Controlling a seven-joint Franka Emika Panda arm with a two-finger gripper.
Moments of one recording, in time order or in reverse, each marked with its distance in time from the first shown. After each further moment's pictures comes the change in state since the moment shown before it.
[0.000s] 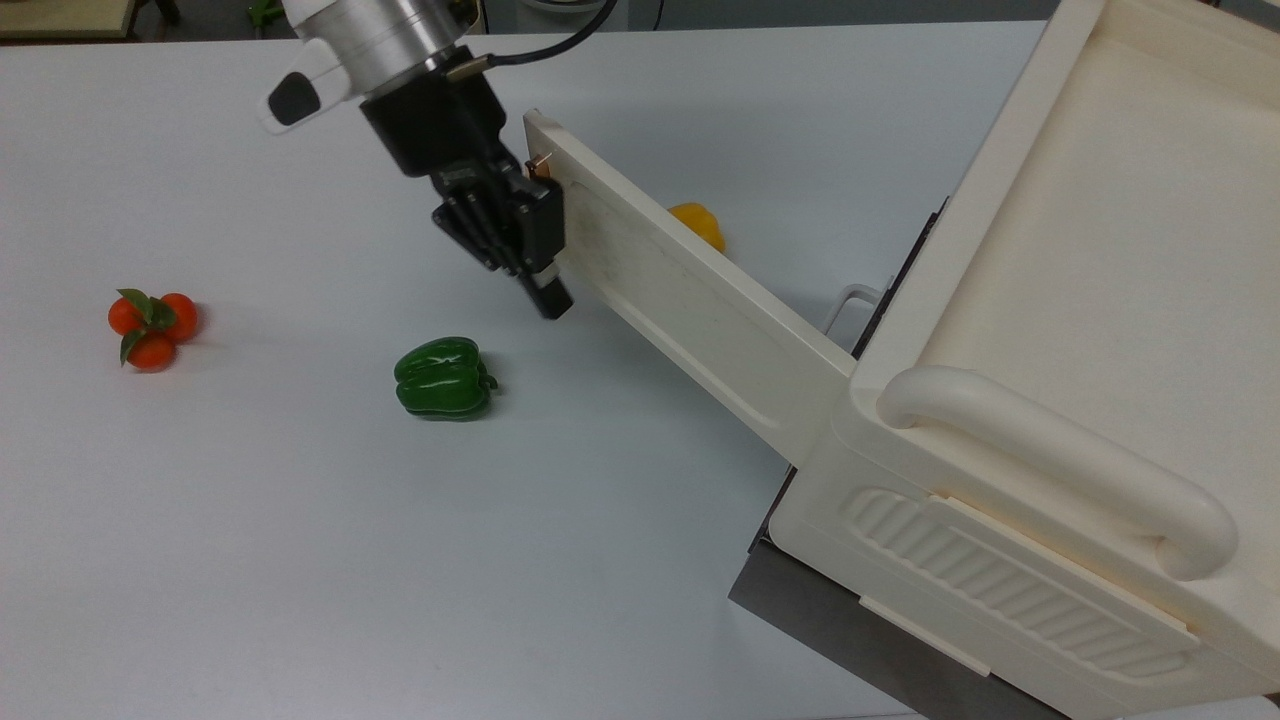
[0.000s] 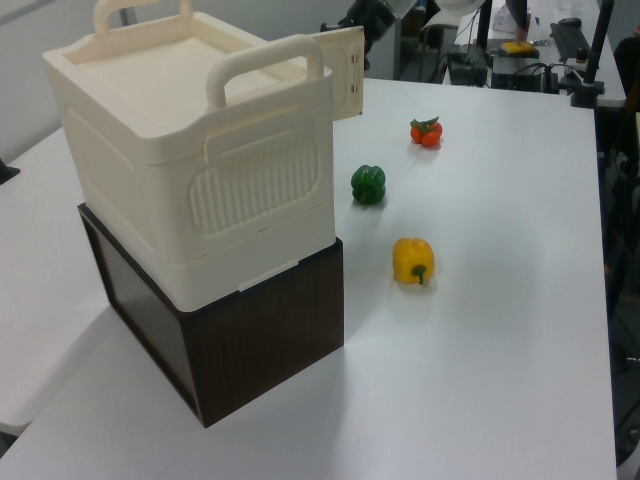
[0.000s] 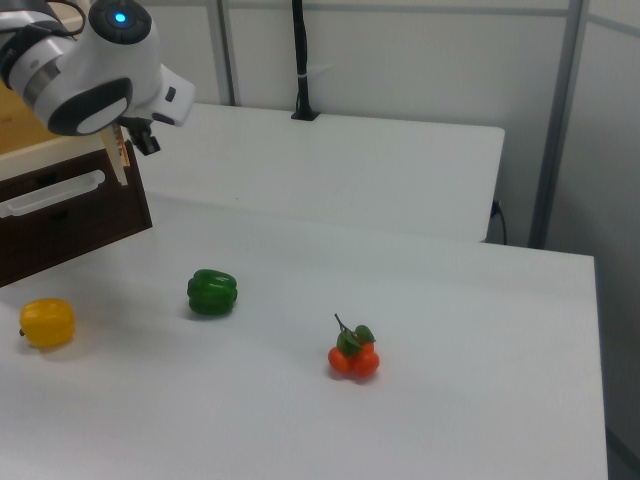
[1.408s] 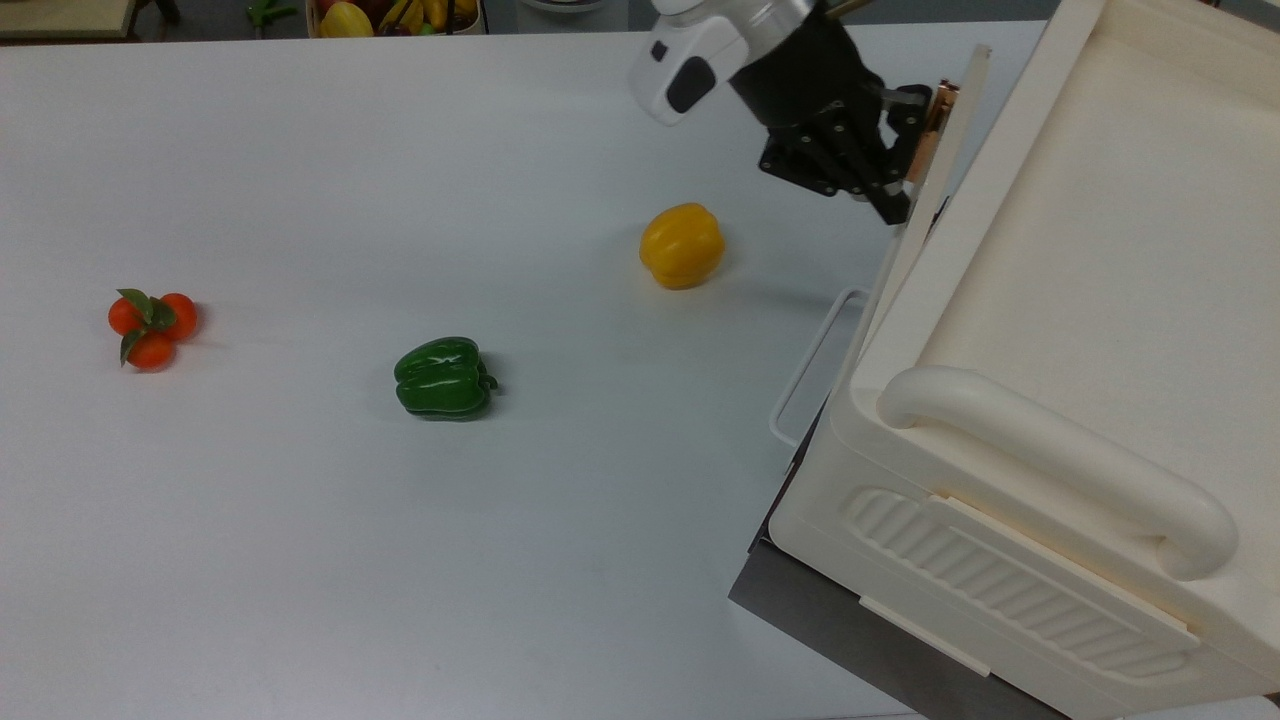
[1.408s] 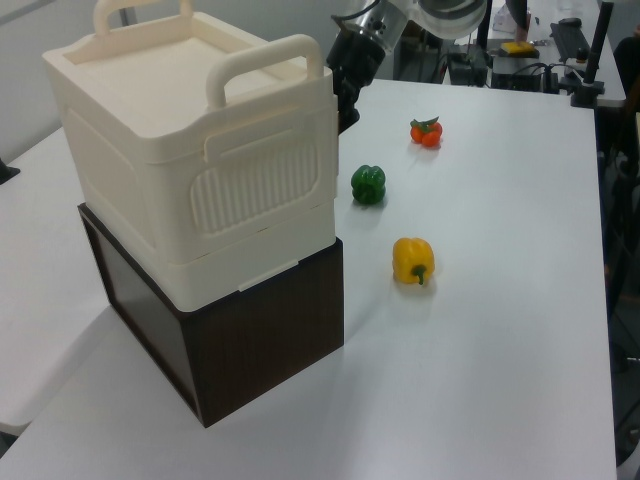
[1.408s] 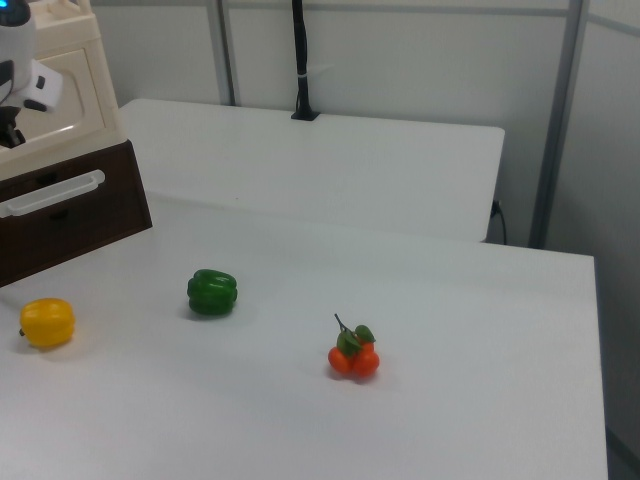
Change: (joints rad) arm 0.109 -0.020 0.234 -0.026 -0.062 -0.052 0.072
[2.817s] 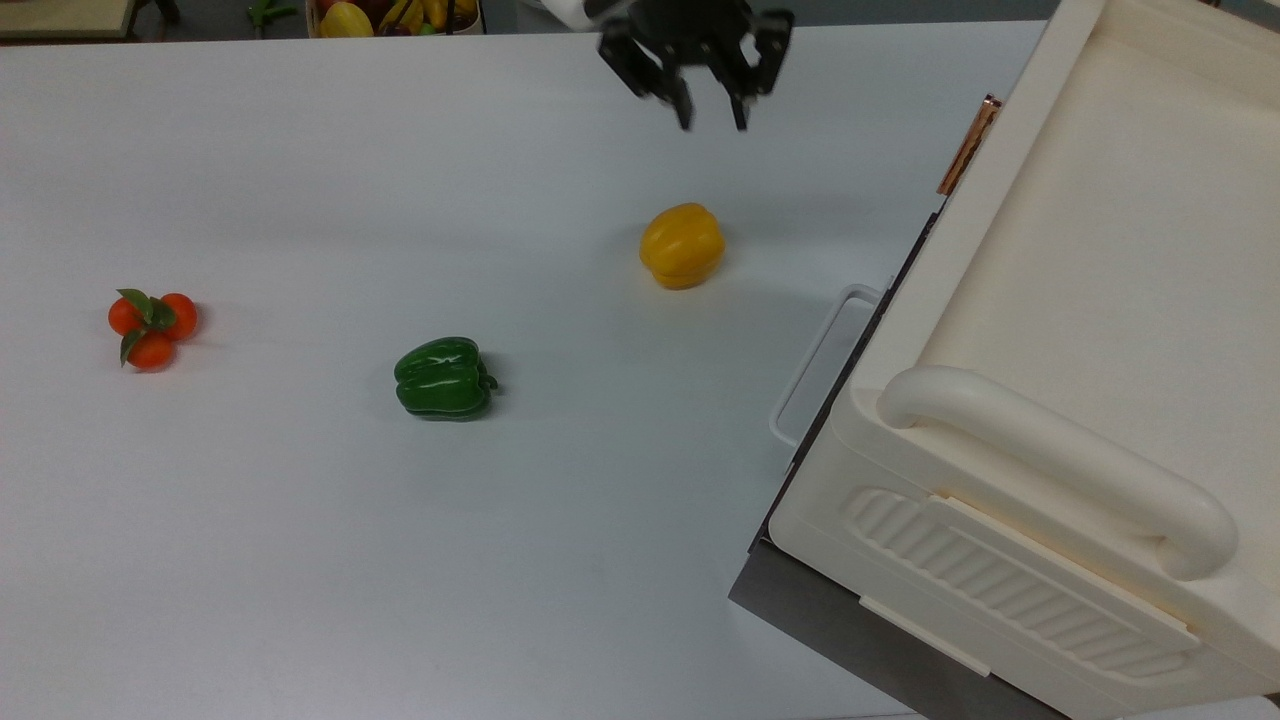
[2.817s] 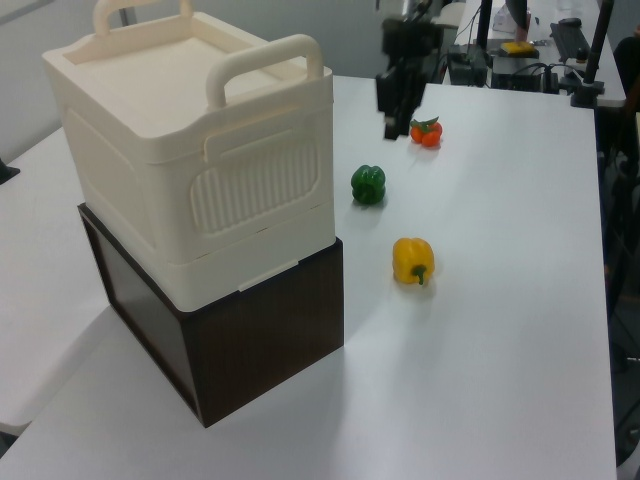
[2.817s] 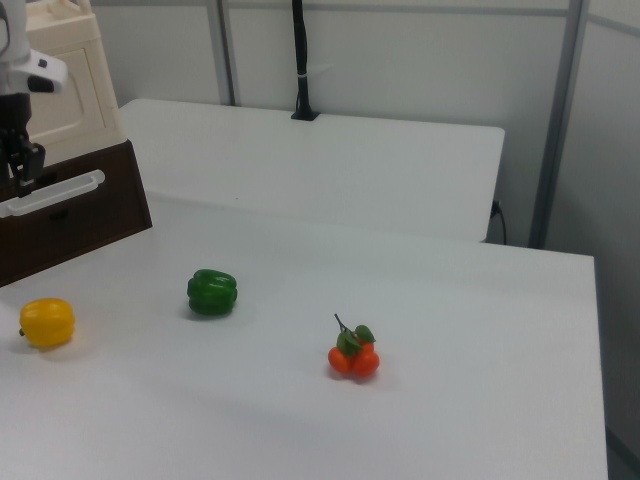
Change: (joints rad) arm -0.092 -0.140 -0.022 0.002 -0.418 -0.516 0.042
